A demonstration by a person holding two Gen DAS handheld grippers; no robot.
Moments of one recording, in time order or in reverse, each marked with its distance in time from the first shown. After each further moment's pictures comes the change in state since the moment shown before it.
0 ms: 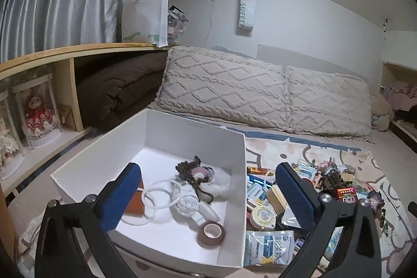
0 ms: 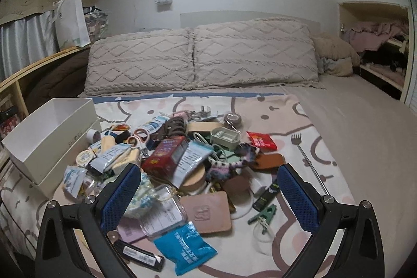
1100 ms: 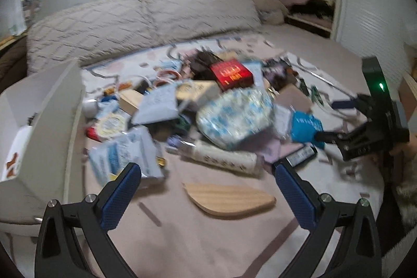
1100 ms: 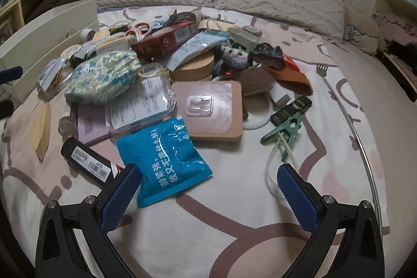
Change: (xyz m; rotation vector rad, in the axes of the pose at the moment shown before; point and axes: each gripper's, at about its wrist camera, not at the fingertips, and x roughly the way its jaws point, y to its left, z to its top) left arm 0.005 -0.140 -0.128 0.444 0.366 -0.566; right arm 0.056 0.006 -0.090 -0.208 0.345 0.008
